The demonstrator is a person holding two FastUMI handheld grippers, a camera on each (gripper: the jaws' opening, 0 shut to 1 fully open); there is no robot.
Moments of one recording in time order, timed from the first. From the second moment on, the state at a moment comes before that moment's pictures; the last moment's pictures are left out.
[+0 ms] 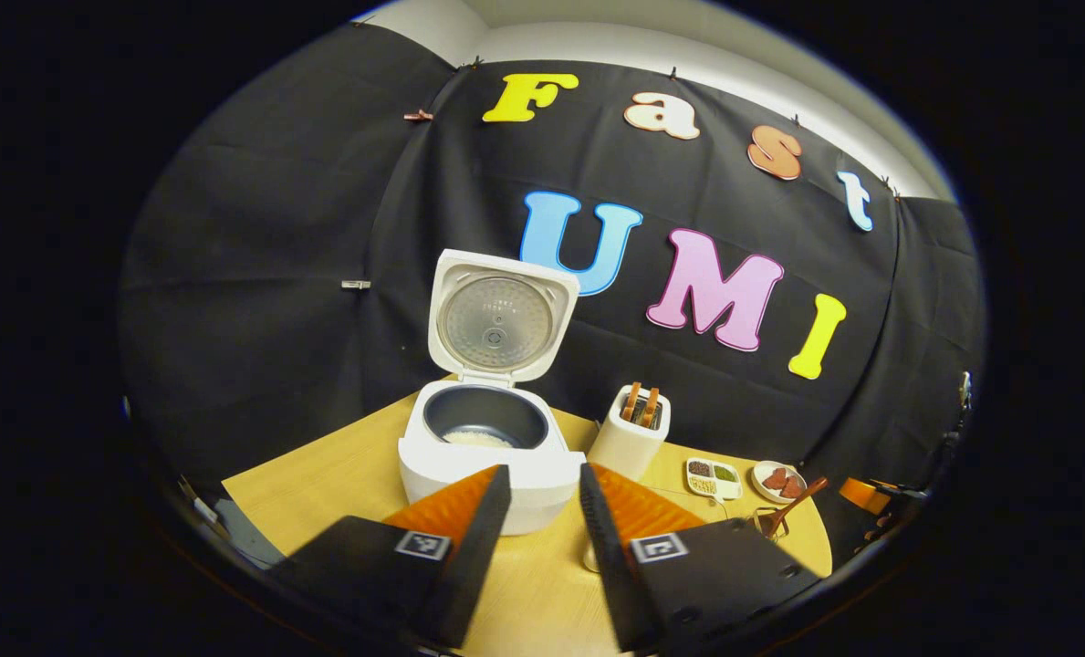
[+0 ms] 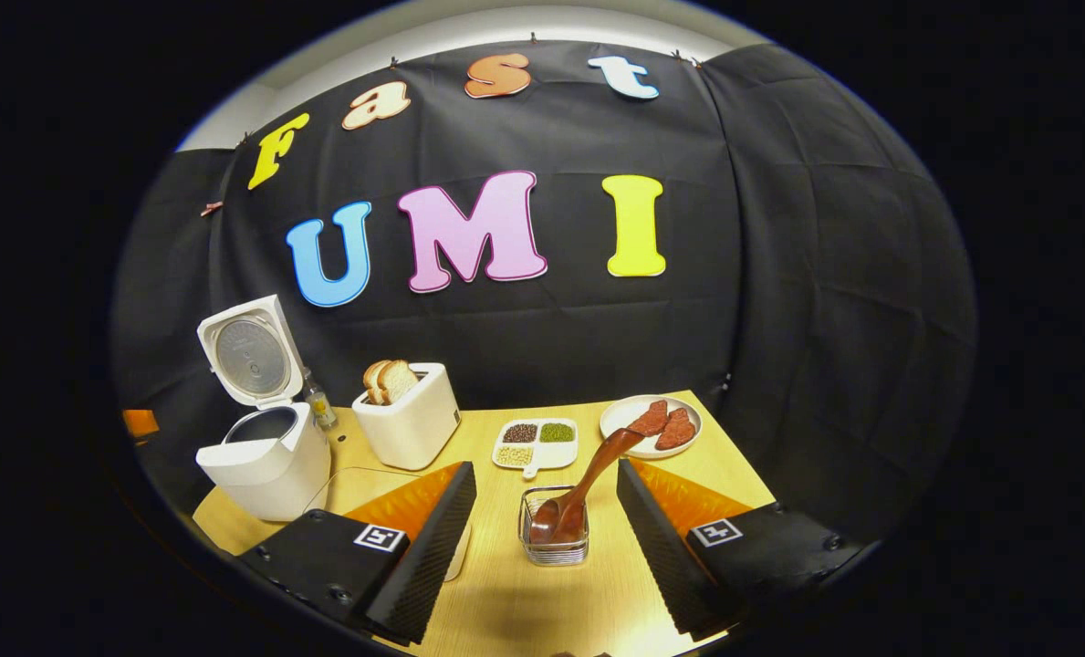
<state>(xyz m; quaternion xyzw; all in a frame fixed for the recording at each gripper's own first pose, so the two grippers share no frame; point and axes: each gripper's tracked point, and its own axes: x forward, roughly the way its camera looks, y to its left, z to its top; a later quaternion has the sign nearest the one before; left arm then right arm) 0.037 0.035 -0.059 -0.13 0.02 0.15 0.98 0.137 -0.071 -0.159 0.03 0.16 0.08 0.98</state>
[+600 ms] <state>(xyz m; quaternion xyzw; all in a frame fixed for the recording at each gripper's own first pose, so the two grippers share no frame) 0.035 0.002 -0.095 -0.10 0.08 0.18 0.97 0.212 -0.099 -0.231 0.08 0.24 0.05 0.97</state>
